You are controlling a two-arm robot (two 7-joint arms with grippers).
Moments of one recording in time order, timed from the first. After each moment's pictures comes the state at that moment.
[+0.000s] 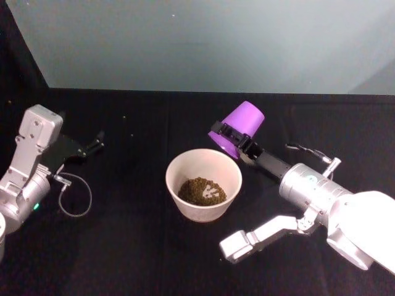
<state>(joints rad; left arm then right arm) -0.20 0.60 0.45 -1.41 -0.25 -0.12 0.03 0.46 0.63 -0.88 -1.58 -1.38 0.01 -0.03</state>
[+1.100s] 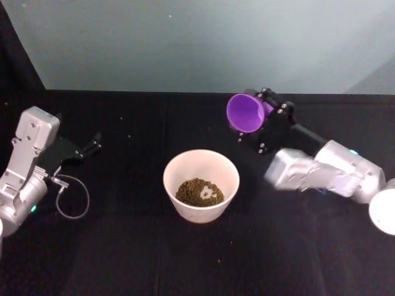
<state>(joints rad) -0.20 0.60 0.45 -1.41 -0.25 -0.12 0.03 0.40 0.58 -0.61 -1.46 -0.45 -0.37 0.05</state>
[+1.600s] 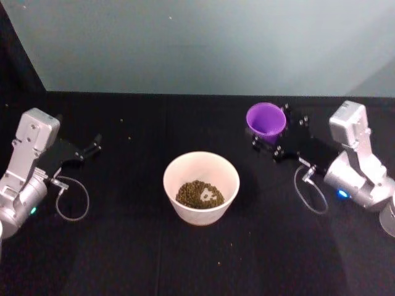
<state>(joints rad) -0.20 0.60 0.45 -1.41 -0.25 -0.12 0.03 0.39 0.48 -0.48 -1.21 0.30 -0.38 0.48</state>
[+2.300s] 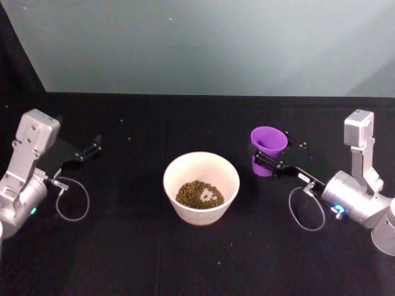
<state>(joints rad) -0.20 0.60 0.45 -1.41 -0.25 -0.12 0.03 0.40 0.38 -0.41 -1.01 0.50 -0.29 0.66</state>
